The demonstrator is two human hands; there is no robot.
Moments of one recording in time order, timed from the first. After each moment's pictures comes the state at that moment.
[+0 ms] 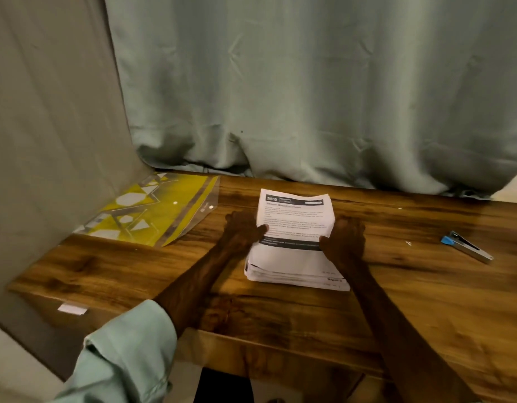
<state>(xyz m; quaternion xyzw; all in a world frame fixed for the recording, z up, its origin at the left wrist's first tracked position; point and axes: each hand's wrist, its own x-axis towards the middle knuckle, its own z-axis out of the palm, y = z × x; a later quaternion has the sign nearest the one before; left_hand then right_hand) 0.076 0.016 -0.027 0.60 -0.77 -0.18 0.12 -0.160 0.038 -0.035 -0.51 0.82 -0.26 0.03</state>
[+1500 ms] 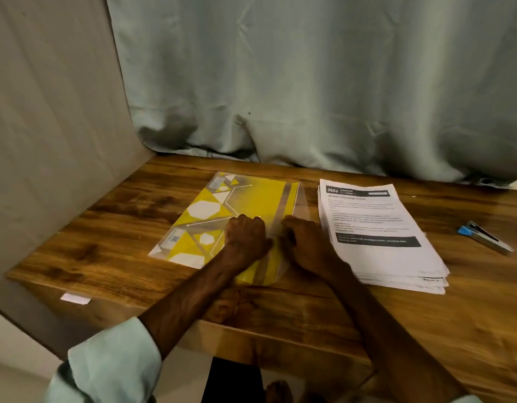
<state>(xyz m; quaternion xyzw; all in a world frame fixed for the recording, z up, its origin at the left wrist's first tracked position) 0.064 0.033 -0.017 0.64 -0.77 -0.01 0.00 -0.107 0.035 -0.066 -0.76 0.59 -0.25 0.11</state>
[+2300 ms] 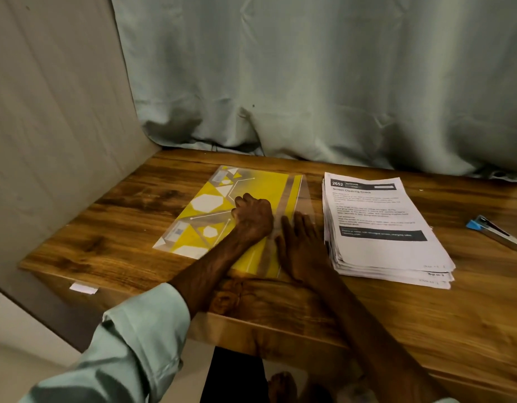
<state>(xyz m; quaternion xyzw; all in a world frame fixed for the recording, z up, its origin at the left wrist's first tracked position) 0.048 -0.021 -0.036 0.68 -0.73 -0.02 0.04 -0.077 0.047 -0.097 -0.73 0.67 -0.13 0.04</state>
